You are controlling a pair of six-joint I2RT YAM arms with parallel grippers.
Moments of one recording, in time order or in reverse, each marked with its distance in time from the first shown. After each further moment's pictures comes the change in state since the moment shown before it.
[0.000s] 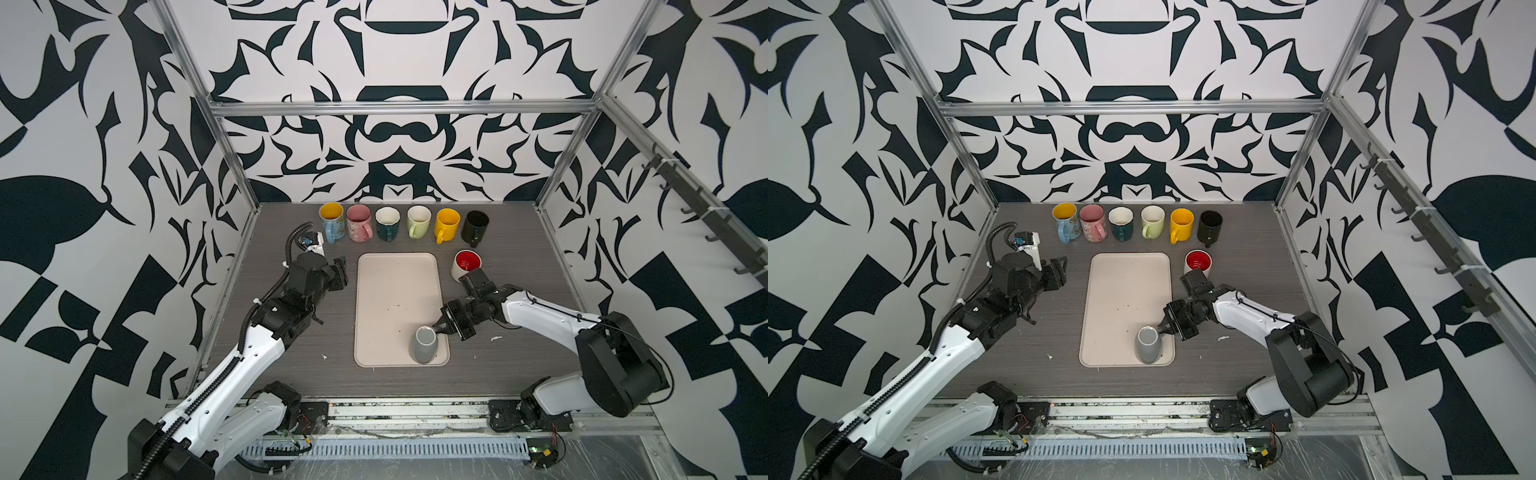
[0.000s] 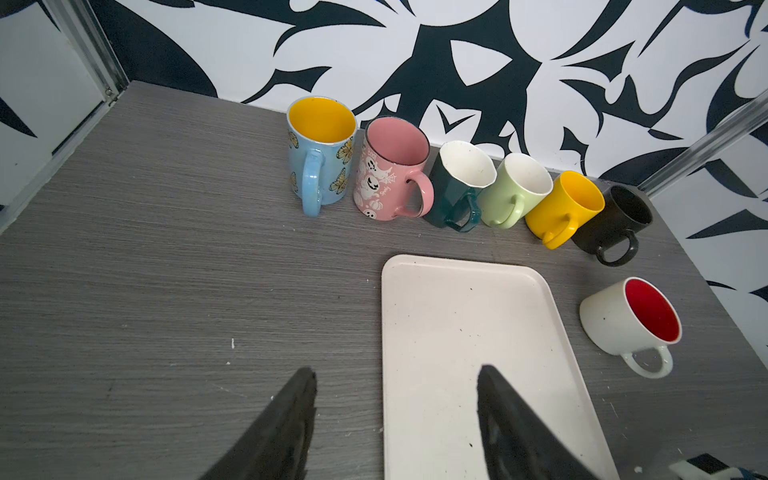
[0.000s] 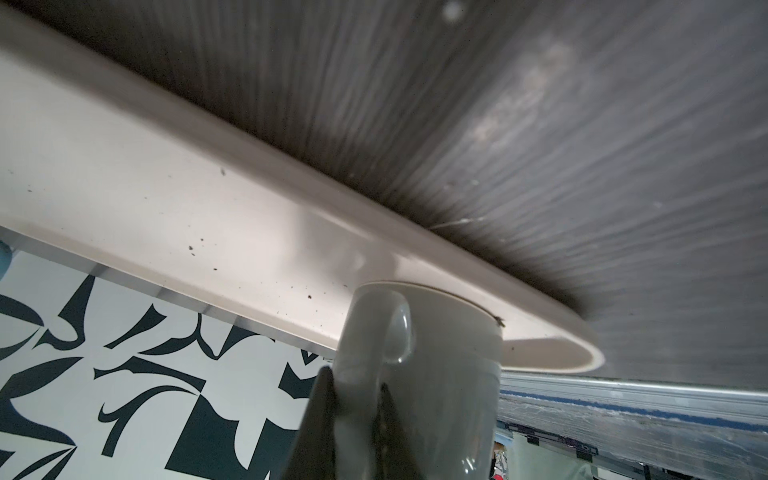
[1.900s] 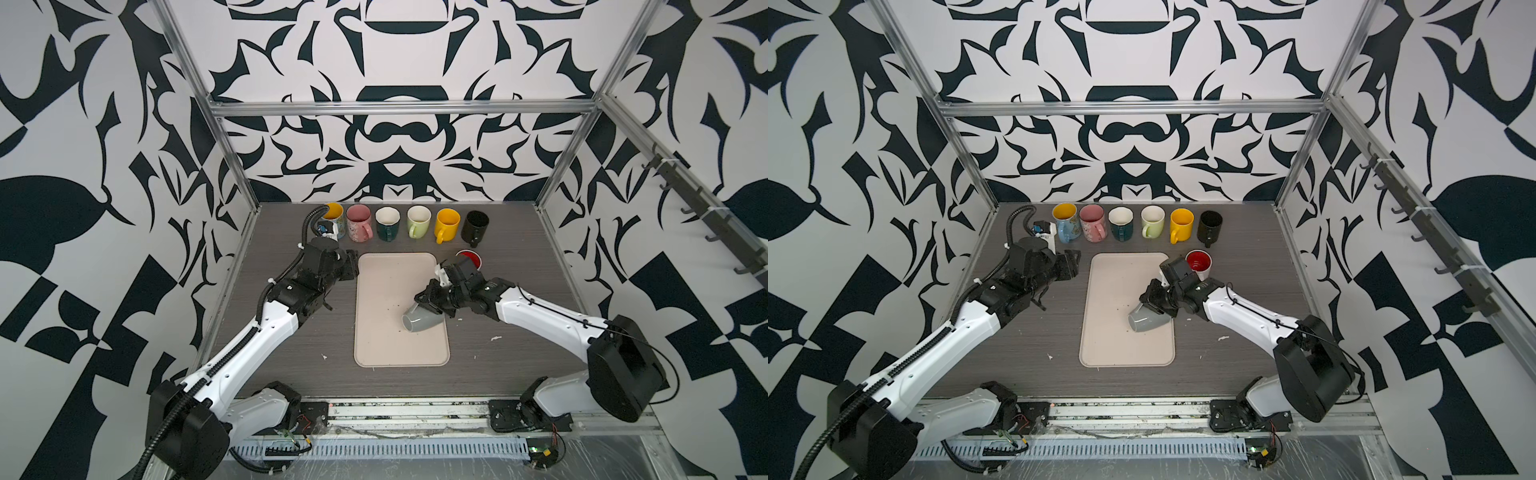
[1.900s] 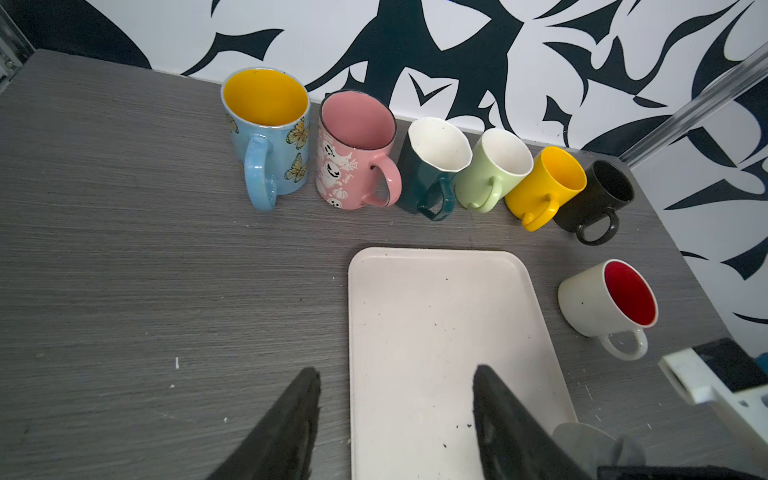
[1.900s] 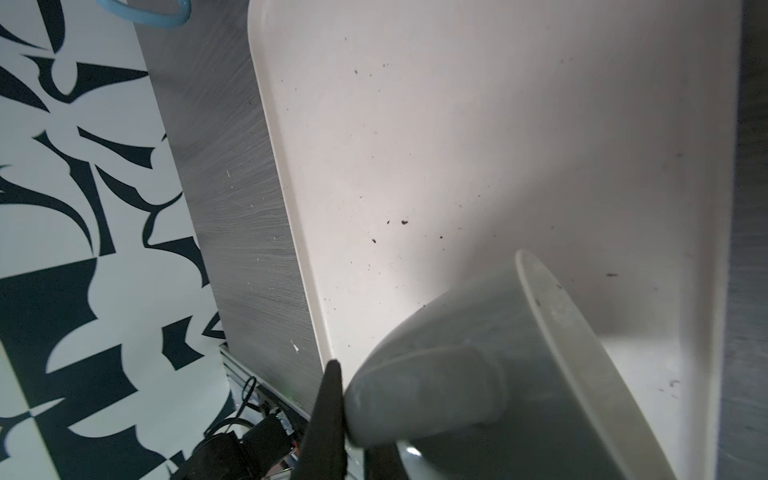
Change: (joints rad) left arm 0.000 0.188 0.126 0.001 0.106 -0.005; right arm 0.167 -0.028 0.153 0.157 0.282 -0.640
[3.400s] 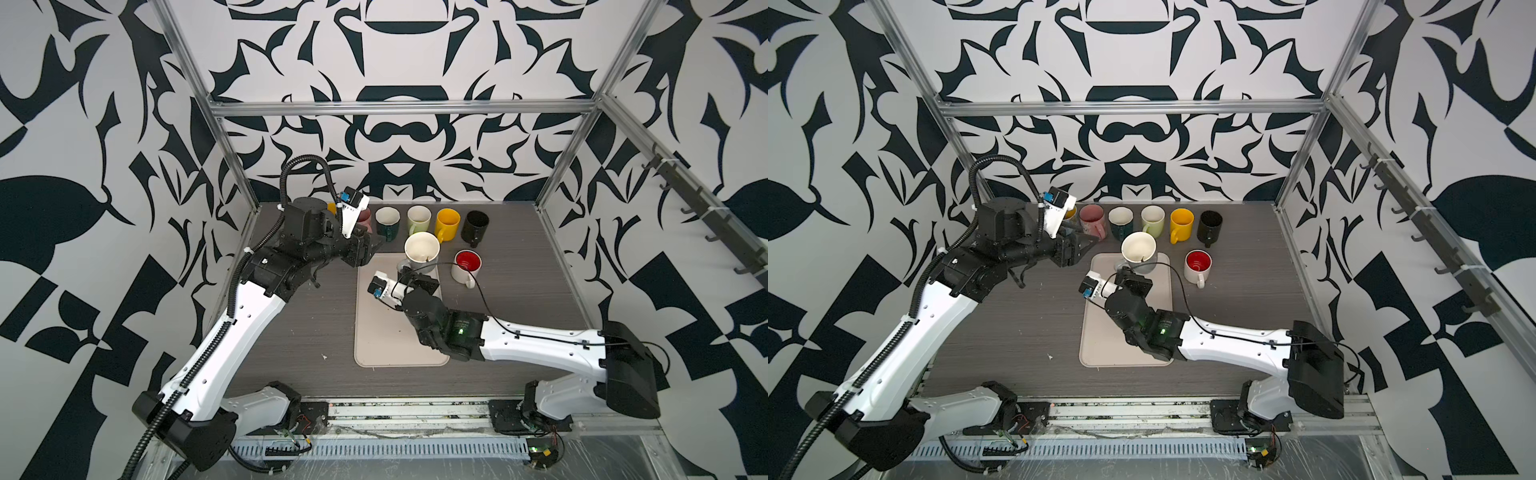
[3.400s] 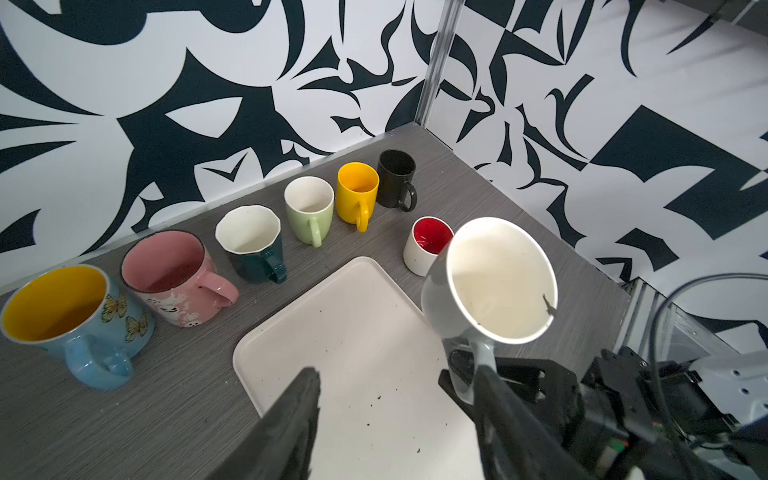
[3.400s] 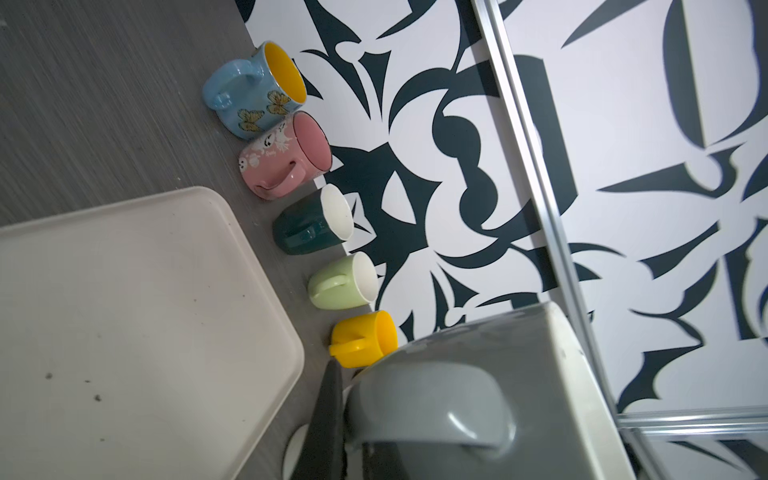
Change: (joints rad) left arm 0.000 0.063 0.486 -0.346 0.518 0.406; right arm 0.525 0.009 0.080 0.463 1.280 -1.850
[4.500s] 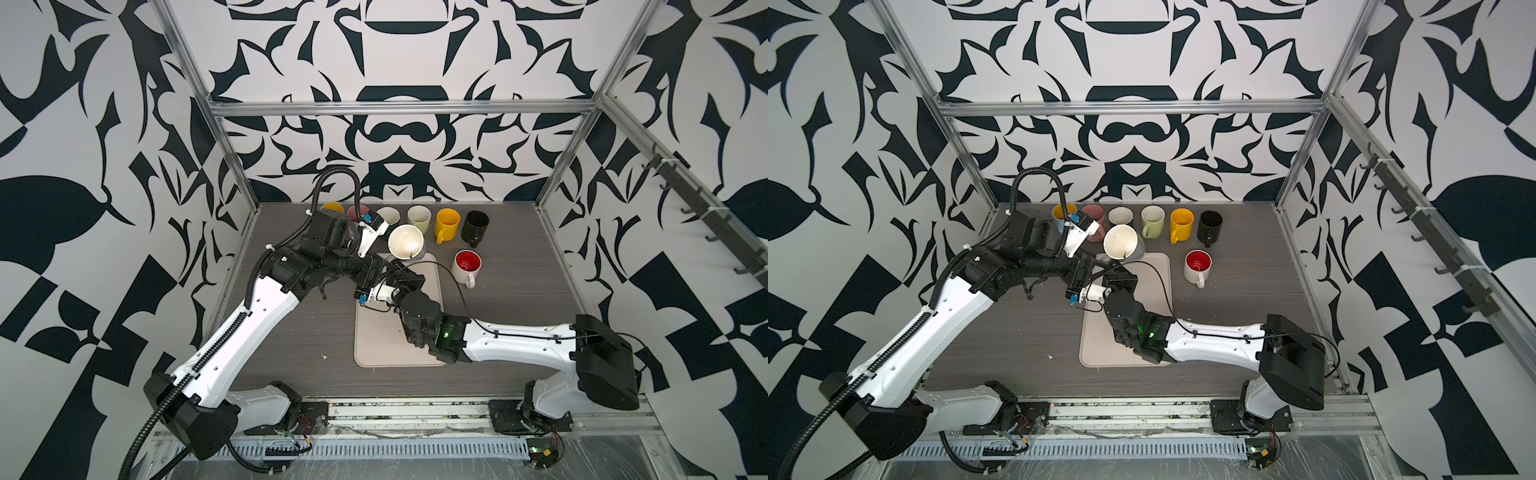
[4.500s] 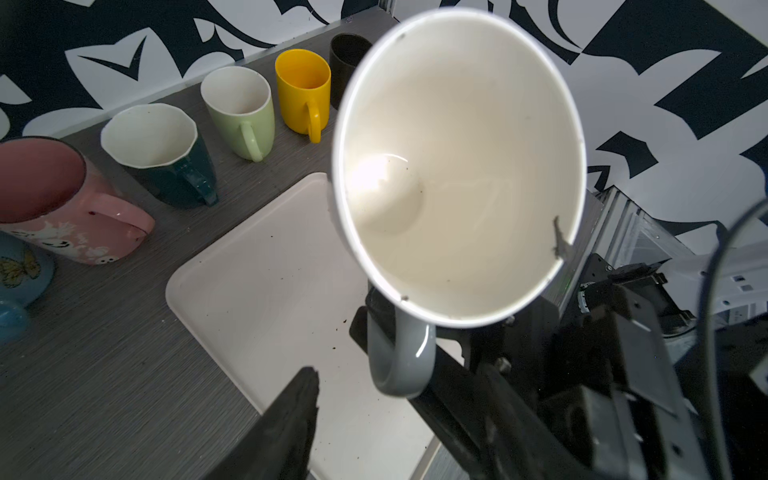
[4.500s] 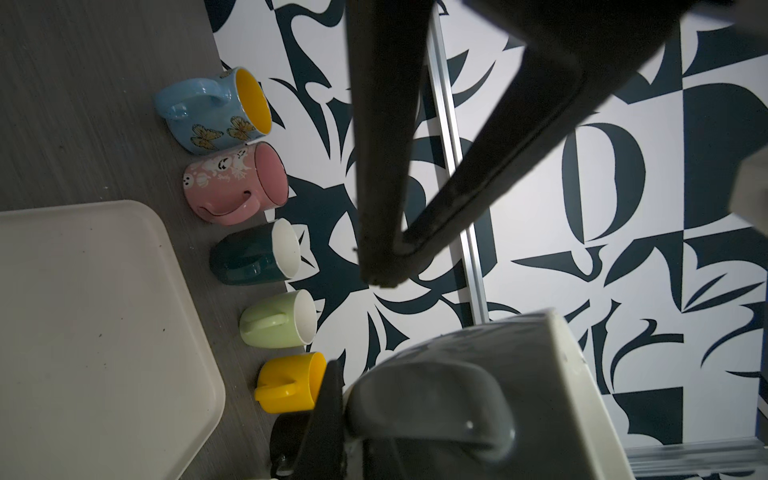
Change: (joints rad) left arm -0.097 0.050 -0.034 -0.155 0.008 0.034; right arm 0.010 0.098 -0.010 0.362 0.002 -0.385
